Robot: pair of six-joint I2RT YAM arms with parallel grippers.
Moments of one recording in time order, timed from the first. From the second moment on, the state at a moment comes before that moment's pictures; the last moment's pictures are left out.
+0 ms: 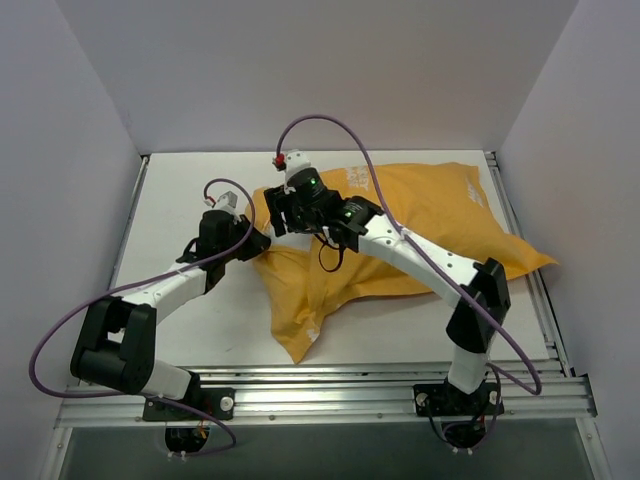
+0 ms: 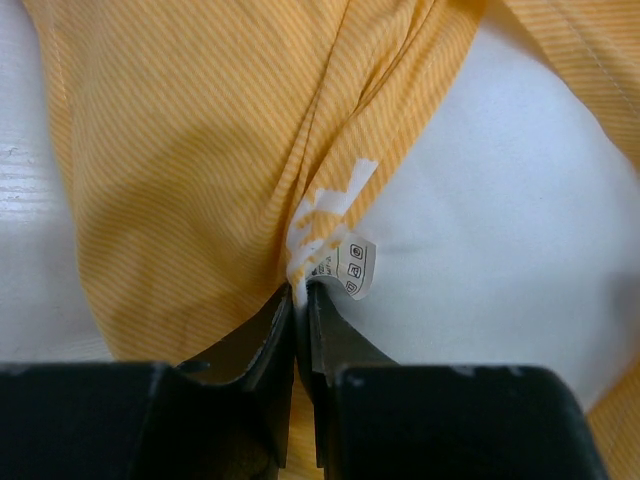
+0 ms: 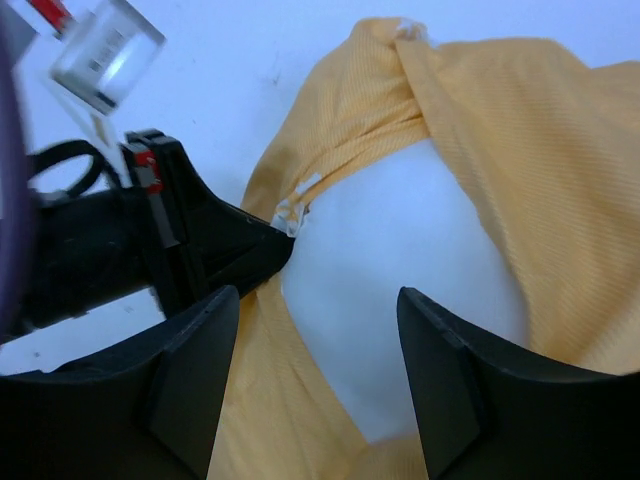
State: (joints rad) left arm -0.31 1.45 0.74 0.19 0.19 -0.73; right arm 0.87 1.77 1.68 -0.44 0.20 0.28
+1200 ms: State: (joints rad) left arm -0.33 1.44 0.73 0.17 0.18 -0.75; right arm 0.83 2.06 1.55 -0.25 0.52 0.35
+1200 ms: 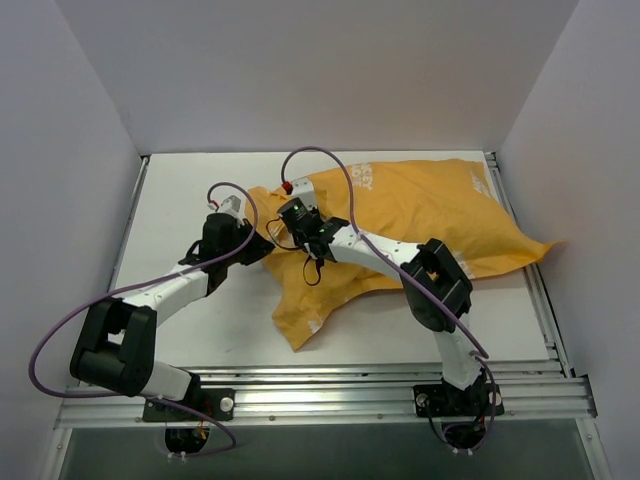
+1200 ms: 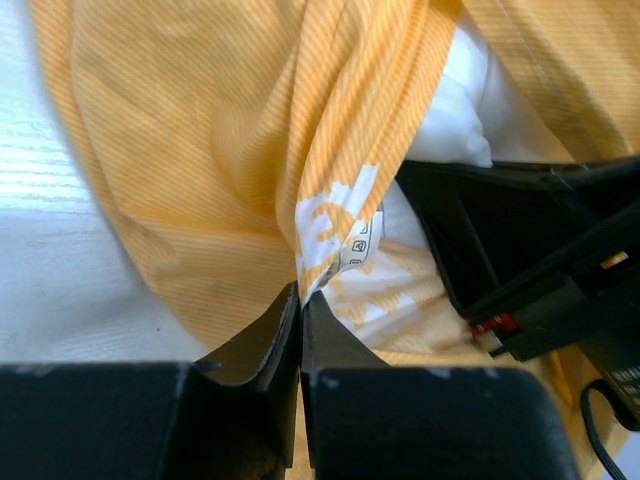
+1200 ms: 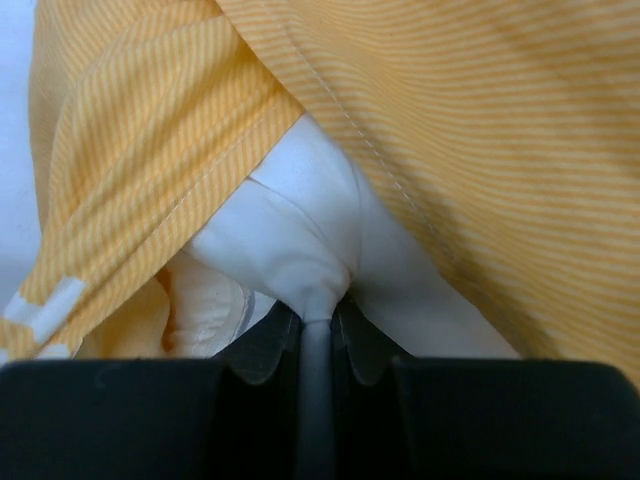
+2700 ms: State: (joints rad) left arm -0.37 1.53 0.99 -0.03 -0.04 -0.72; right arm 0.73 1.56 1.16 -0.23 -0.09 0.21
